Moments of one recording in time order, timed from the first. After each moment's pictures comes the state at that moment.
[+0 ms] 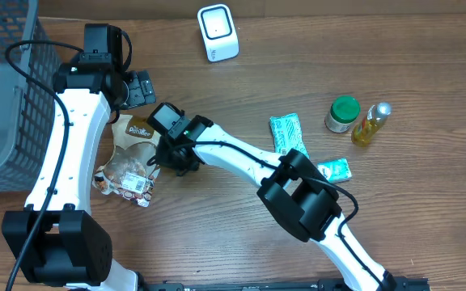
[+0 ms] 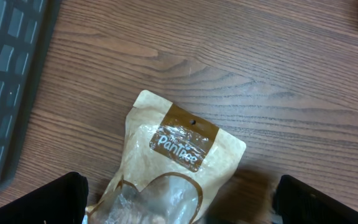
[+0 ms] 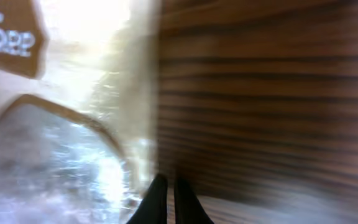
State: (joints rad) left arm -0.02 1.74 1.58 -0.99 -0.15 -0.31; right arm 0.89 2.40 1.91 -0.75 -0.17 1.06
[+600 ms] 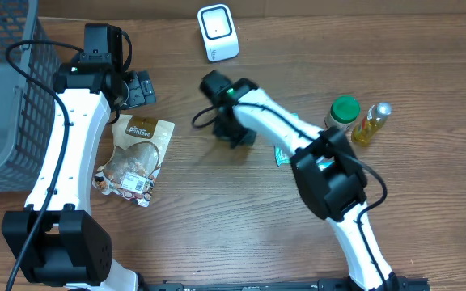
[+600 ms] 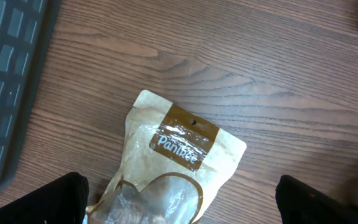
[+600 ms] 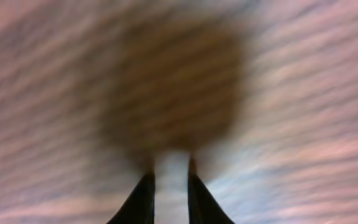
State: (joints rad) left arm -0.02 1.74 1.58 -0.99 -0.15 -0.31; right arm 0.63 2.37 1.92 -1.04 0.04 0.93
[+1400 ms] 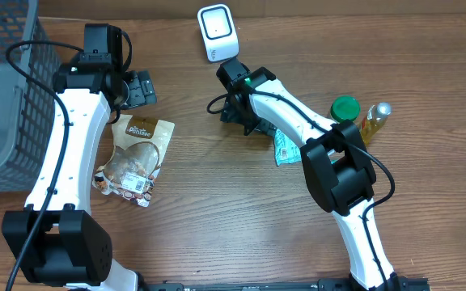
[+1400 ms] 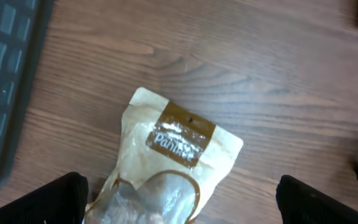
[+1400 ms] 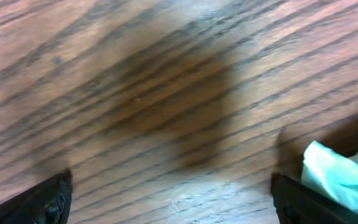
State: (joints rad) left arm -0.02 1.74 1.58 -1.00 -0.13 -0.31; right arm 0.56 2.37 1.91 -1.01 0.14 0.90
